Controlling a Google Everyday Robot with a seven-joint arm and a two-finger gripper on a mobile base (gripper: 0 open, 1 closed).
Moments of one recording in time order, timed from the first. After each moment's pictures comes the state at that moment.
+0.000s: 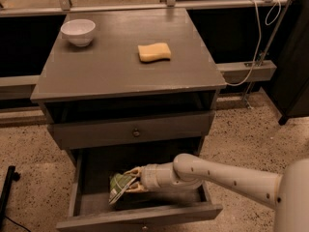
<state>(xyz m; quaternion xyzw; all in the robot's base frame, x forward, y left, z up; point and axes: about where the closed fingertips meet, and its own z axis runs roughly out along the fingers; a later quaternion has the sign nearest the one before) 0.508 0.103 0.440 -0.65 0.55 0.29 0.43</state>
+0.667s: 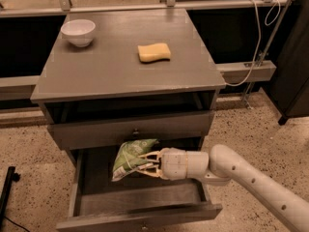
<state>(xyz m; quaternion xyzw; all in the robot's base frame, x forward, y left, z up) 0.473 0.050 0.645 -0.62 0.36 0.31 0.63</state>
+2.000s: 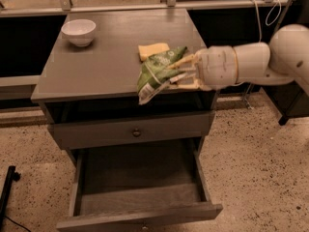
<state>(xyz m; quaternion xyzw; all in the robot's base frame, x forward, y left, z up) 0.536 -0.036 0.925 -0.73 0.30 0.19 0.59</state>
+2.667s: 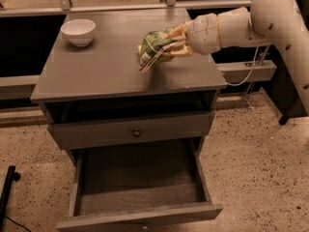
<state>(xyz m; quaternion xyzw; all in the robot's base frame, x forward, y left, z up) 0.654 -0.034 0.937 -0.73 0.39 0.13 0.55</state>
